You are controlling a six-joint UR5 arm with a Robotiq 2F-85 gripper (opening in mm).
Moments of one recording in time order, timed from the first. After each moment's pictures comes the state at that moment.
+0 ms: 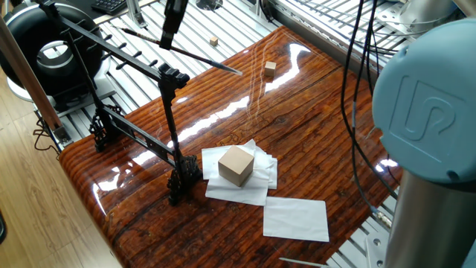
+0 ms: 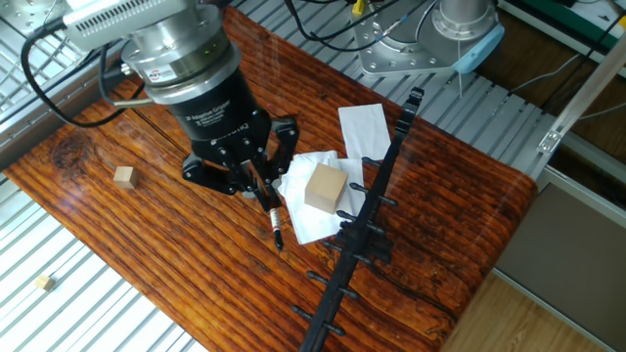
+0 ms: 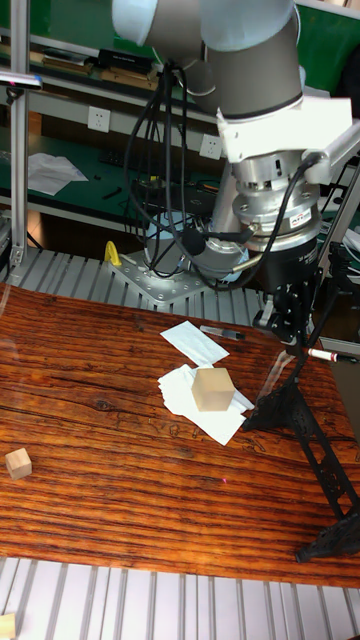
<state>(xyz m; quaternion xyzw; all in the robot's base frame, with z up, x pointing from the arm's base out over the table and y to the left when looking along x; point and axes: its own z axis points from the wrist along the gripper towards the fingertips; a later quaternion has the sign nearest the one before) 0.614 0.159 0.291 -0.42 0.88 0.21 0.10</state>
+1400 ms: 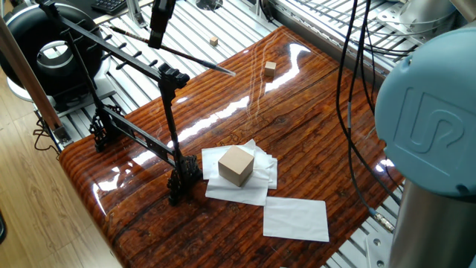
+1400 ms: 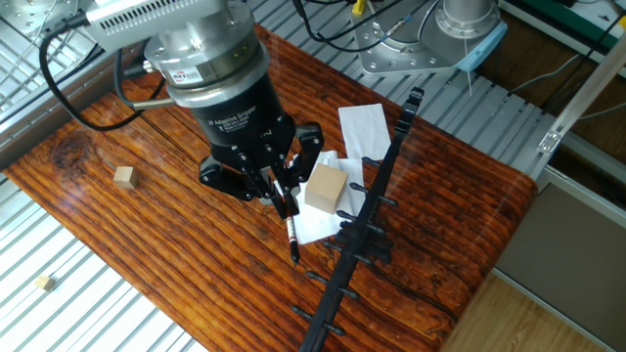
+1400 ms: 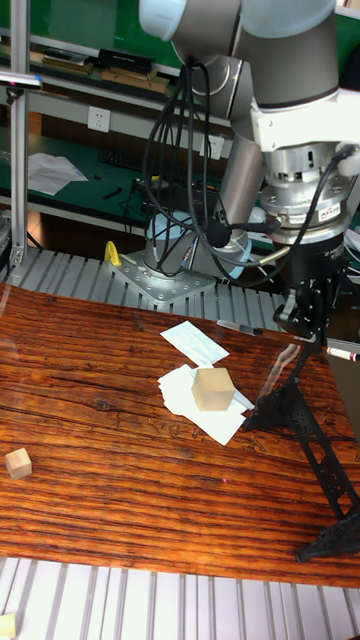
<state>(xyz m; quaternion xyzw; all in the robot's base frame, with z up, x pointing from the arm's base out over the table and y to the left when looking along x) 0.616 0.181 0.295 -0.40 0.89 0.19 0.10</state>
